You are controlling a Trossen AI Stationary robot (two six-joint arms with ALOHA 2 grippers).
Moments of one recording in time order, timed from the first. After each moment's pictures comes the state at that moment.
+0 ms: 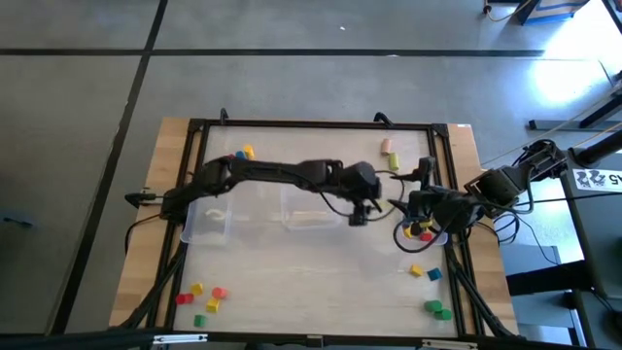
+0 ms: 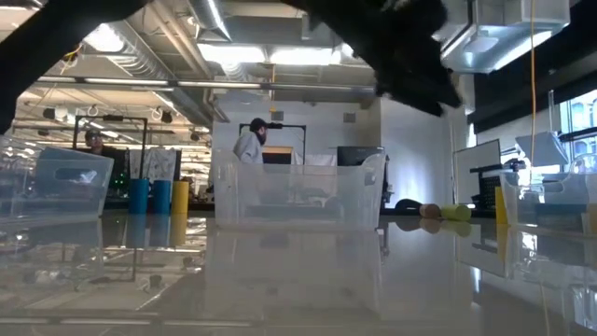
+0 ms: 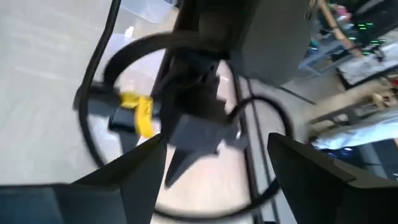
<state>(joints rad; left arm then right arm) 0.04 2.28 2.11 -0.55 -0.05 0.18 0.54 1.07 1.27 -1.03 0.80 -0.04</state>
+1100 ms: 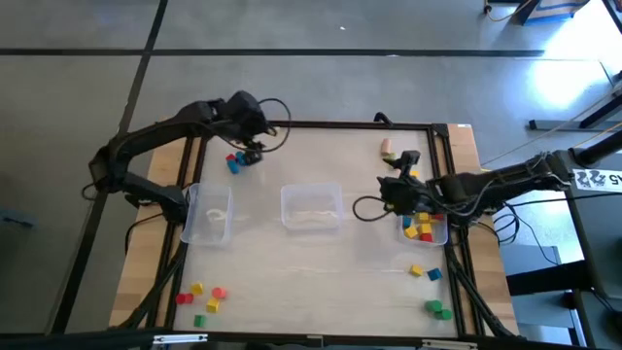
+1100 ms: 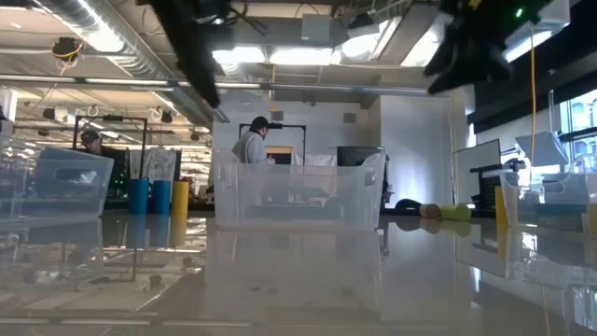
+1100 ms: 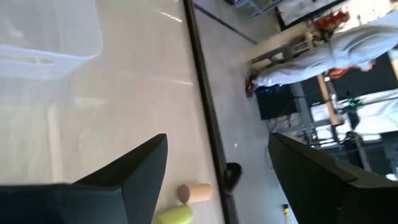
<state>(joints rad) 0.56 1.33 1.26 -0.93 -0.11 0.32 0.21 1.08 0.86 -0.68 0.90 -0.20</state>
